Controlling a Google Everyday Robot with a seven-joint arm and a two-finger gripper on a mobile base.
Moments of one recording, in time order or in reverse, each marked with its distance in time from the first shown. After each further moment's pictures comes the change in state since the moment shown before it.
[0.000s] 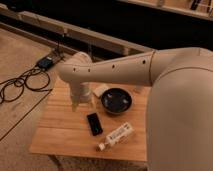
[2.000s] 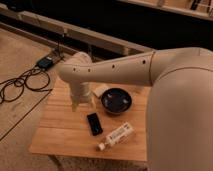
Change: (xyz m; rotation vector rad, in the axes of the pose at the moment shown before) arm 0.000 0.000 0.000 0.001 0.000 0.000
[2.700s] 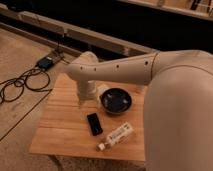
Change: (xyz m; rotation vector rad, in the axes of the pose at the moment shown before) arm -0.036 -0.035 0.020 0.014 -0.018 0.013
